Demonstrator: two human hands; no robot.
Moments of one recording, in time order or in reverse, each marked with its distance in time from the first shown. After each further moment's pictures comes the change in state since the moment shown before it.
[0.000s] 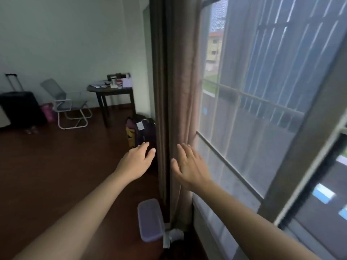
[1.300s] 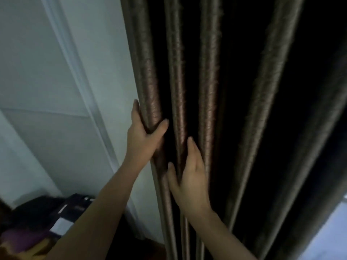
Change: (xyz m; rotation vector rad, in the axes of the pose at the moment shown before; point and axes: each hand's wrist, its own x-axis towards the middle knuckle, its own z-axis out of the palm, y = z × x) left_hand 0.675 -0.111 -0.020 -1.029 -0.240 0.710; right_hand 0.575 -0.003 0.221 -0.153 0.950 0.651
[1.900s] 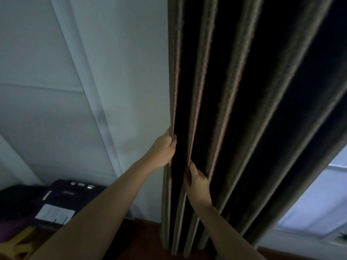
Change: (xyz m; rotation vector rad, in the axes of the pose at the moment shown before) left_hand -0.045 -0.078 -0.007 0.209 -0.596 -0.087; right_hand -0.093 0.064 0.059 -0.172 -0.301 0.288
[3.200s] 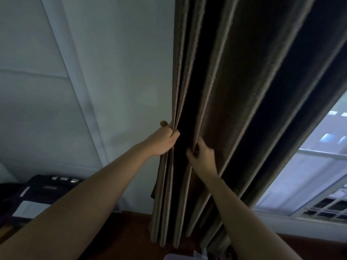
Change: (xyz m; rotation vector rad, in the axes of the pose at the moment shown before) left_hand -0.002 0.004 0.003 0.073 -0.228 0.057; right_hand 0.020 -0.011 -0.053 0.085 0.102 0.027
